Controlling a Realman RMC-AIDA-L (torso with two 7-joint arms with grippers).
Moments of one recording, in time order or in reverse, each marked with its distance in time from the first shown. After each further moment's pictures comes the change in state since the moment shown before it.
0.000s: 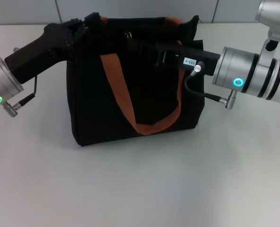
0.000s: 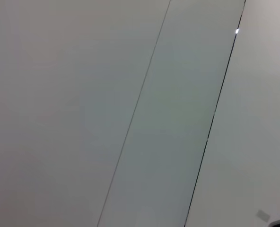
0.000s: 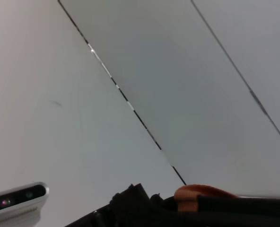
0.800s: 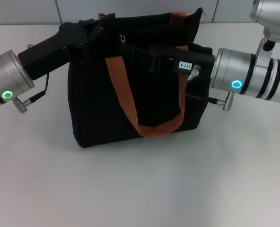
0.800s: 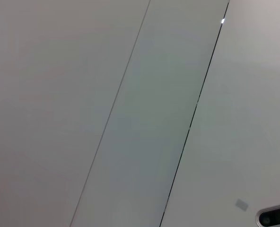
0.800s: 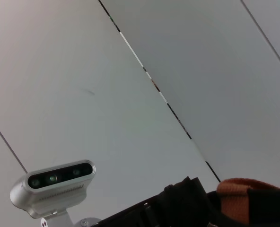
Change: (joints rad) left arm -0.045 -0.004 0.002 0.001 0.052 0.001 -0.047; right arm 0.018 0.000 -0.005 0.000 -0.031 -0.075 0.001
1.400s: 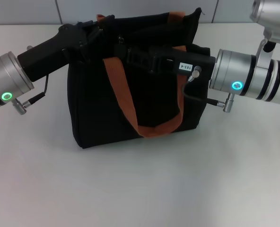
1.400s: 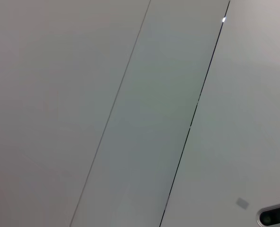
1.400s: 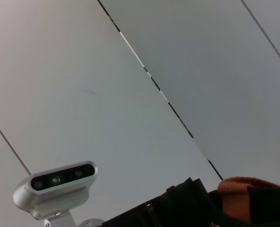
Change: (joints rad) left arm 0.005 0.000 0.001 0.000 0.002 0.000 0.000; right arm -0.003 0.000 -0.003 0.002 0.000 -0.007 0.011
